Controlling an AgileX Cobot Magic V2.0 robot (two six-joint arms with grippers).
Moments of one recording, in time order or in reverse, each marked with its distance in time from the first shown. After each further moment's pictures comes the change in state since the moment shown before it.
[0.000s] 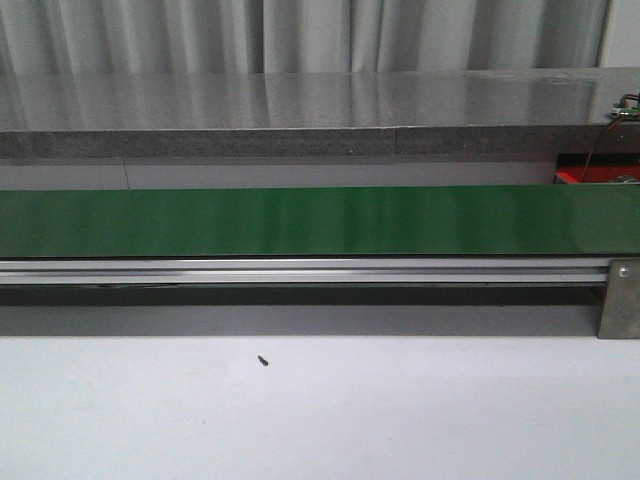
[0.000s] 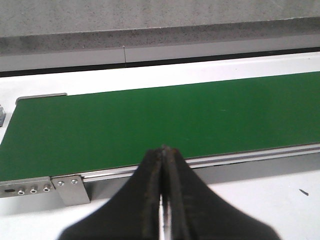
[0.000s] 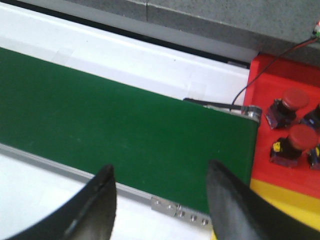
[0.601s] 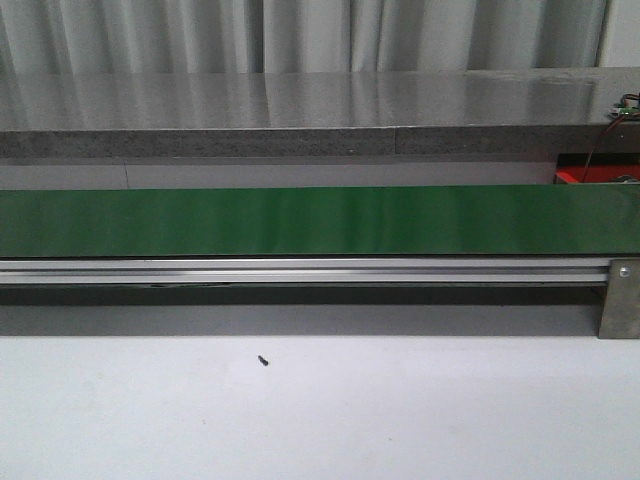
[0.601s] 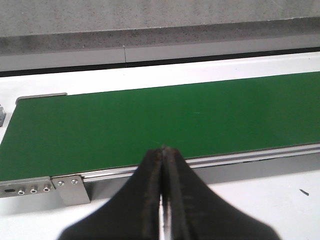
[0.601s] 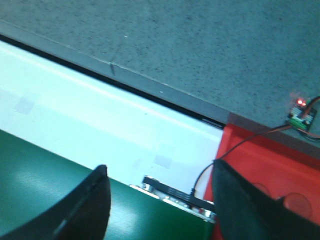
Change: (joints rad) left arm 0.000 0.000 0.000 0.000 0.000 0.000; right arm -0.077 0.720 -1.016 -0.002 0.424 -0.050
